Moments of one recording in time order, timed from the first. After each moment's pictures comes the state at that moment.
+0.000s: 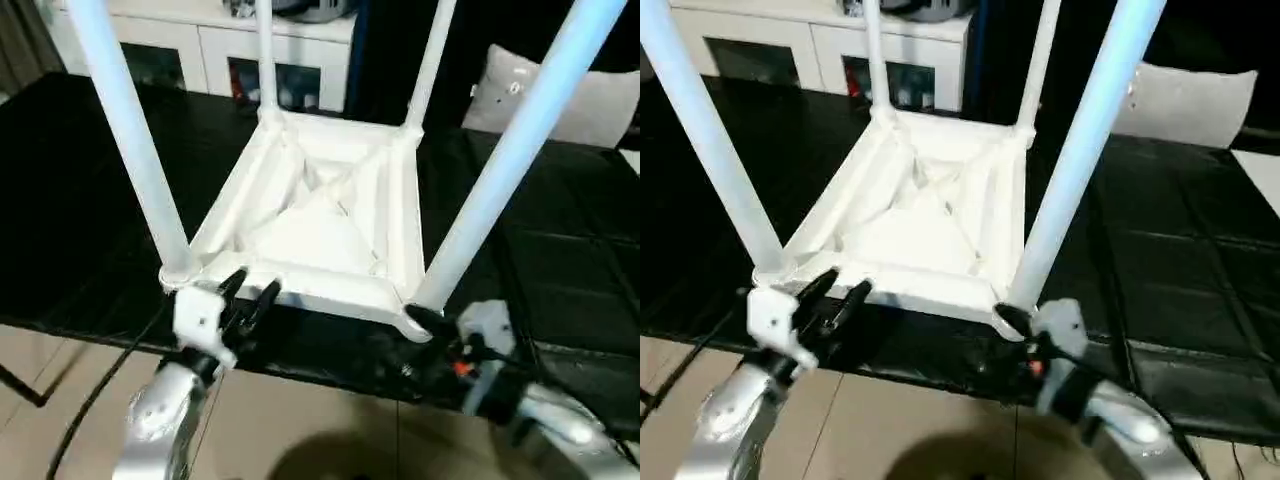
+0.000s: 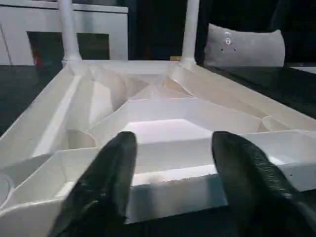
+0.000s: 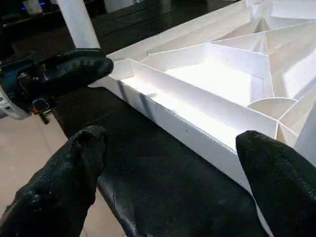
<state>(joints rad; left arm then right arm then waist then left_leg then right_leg) 0.14 0.06 0.00 -0.08 -0.07 -0.08 -0.42 0.22 -0.32 0.07 -0.40 0.37 0.41 0.64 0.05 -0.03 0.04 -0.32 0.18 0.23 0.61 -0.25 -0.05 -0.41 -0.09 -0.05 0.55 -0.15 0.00</state>
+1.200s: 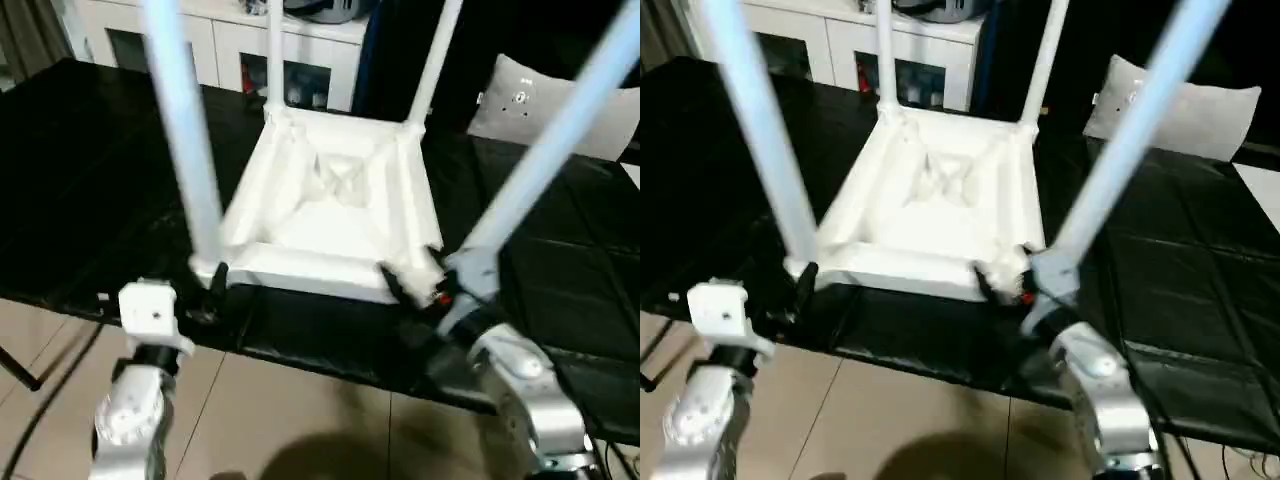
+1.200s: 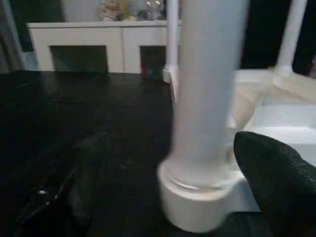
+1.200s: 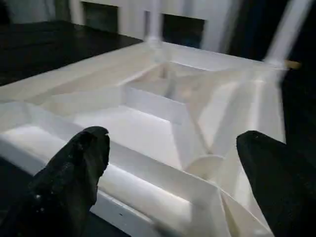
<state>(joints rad) 0.07 0.11 0.14 -0.02 -0.05 -0.10 -0.21 -0.07 -0.19 0.01 0.02 0.17 0.12 0.35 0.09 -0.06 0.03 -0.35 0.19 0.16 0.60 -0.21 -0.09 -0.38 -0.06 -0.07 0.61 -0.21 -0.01</state>
